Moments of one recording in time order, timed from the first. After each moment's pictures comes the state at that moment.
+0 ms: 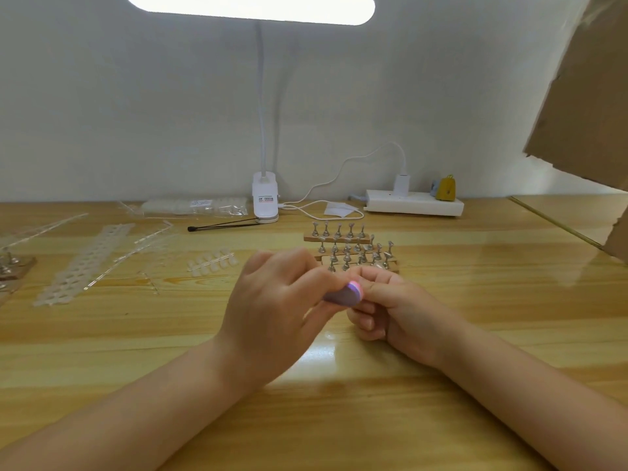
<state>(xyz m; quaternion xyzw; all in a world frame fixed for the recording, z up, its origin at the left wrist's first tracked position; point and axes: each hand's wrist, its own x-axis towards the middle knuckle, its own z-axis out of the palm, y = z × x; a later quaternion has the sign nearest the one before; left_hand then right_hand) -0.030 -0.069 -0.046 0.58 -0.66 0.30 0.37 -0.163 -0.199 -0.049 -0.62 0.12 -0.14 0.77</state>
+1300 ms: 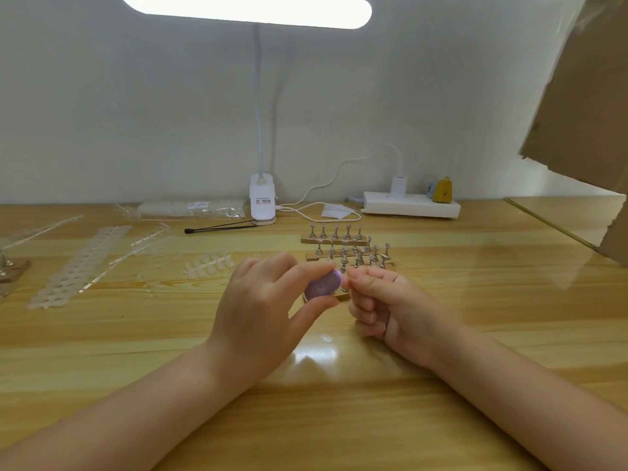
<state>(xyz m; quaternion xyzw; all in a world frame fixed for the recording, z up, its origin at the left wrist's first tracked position) -0.024 -0.070 -0.053 0.61 -0.63 0.28 0.38 -0.163 -0.198 -0.047 -0.58 0.15 -0.19 0.78</state>
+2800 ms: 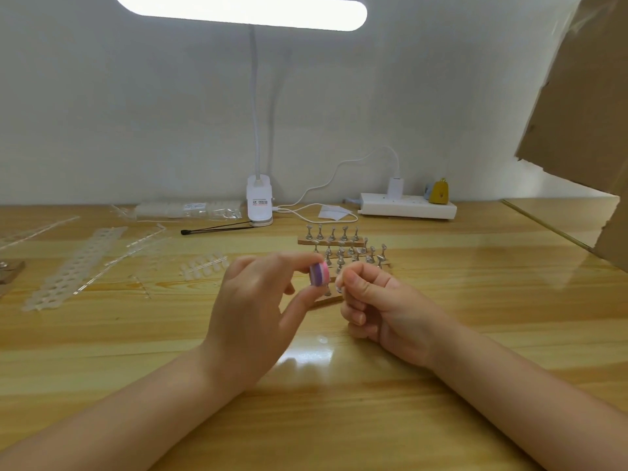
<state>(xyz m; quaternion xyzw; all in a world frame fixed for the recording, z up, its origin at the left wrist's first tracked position) -0.024 -0.071 -0.053 0.60 -0.62 0.26 0.43 -0.164 -0.200 -0.048 -0.58 0.11 -0.17 0.79</state>
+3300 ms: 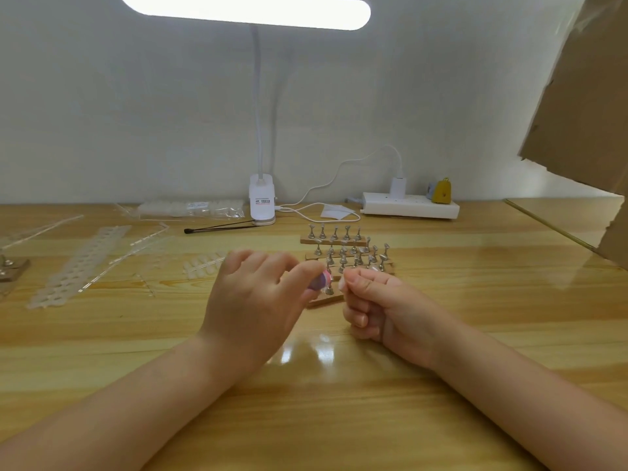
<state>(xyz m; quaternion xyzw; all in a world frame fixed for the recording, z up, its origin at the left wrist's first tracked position) -0.017 -0.070 -0.050 0.59 -0.63 0.43 0.29 -0.163 -0.200 -0.048 -0.59 0.13 -0.15 0.78</state>
